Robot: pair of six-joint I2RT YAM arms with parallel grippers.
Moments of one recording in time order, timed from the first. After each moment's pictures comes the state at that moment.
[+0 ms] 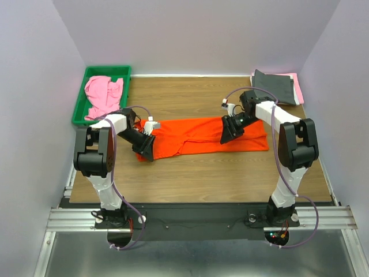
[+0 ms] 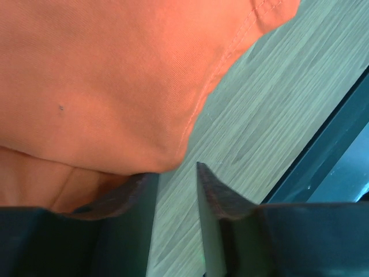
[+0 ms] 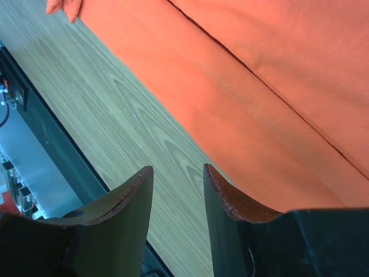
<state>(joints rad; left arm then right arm) -0.08 1.83 1.11 -0.92 0.67 0.58 0.20 1.92 1.41 -0.89 -0.76 -0.25</state>
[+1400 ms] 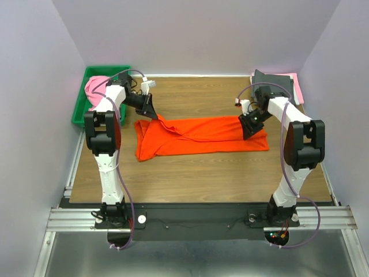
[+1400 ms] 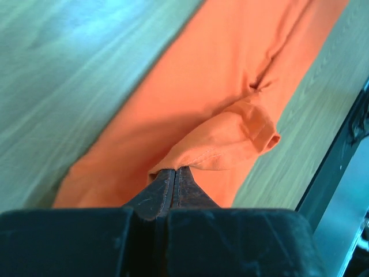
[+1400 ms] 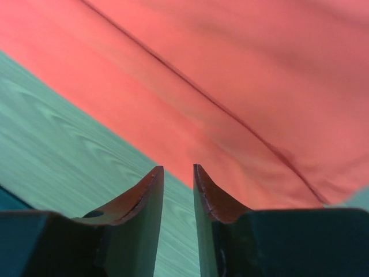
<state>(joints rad) -0.03 2.22 1.89 -1.02 0.87 0.41 0.08 1.90 1.47 -0.99 -0.43 -0.51</state>
